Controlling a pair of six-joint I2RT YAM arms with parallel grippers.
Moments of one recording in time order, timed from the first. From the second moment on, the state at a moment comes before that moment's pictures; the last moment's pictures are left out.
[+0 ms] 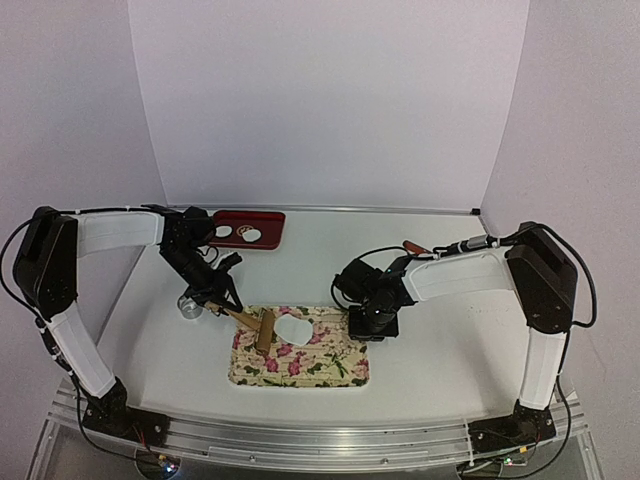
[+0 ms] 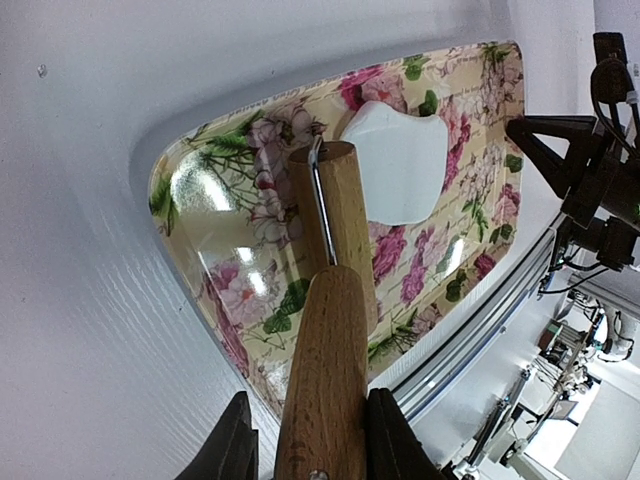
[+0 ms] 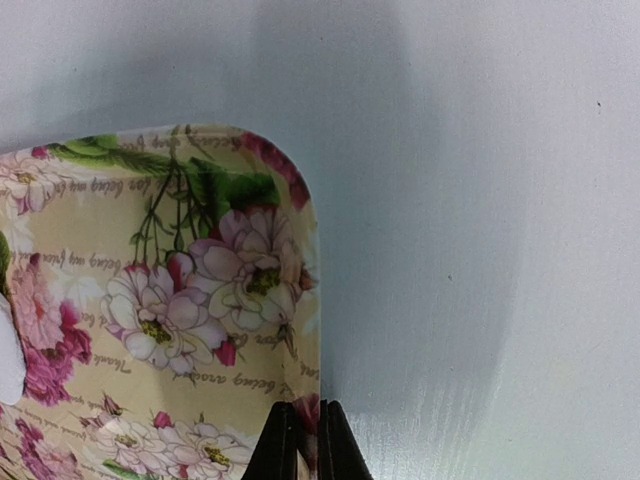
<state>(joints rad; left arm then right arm) -0.44 1.71 1.18 -0.91 0.60 -0.17 0.92 1.96 1.25 -0.63 0.15 0.87</state>
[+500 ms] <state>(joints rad) -0.44 1.65 1.22 -0.98 0.49 -0.18 0.92 1.96 1.25 -0.63 0.15 0.88</state>
